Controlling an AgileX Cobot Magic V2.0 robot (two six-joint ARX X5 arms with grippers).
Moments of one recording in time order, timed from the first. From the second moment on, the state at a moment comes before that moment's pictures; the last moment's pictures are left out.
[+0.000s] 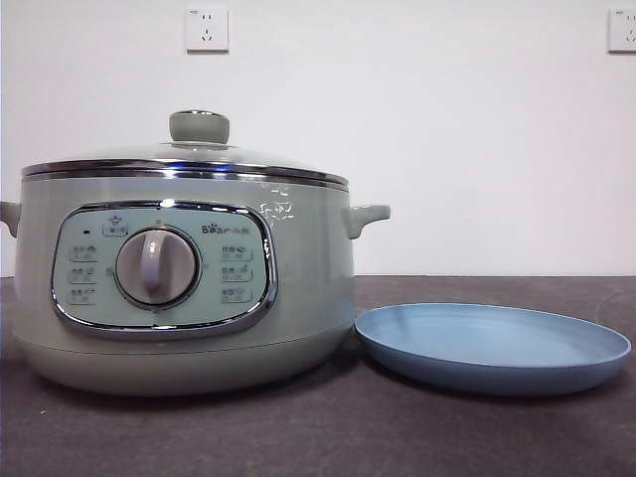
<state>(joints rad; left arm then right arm) -0.08 0.34 0.42 -0.22 0.29 -0.43 0.03 0.28 0.43 -0.29 -0.29 0.55</state>
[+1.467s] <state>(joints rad) -0.44 1.13 1.09 -0.53 0.25 -0.10 0.03 0.88 0.93 -0.61 -0.47 0.08</state>
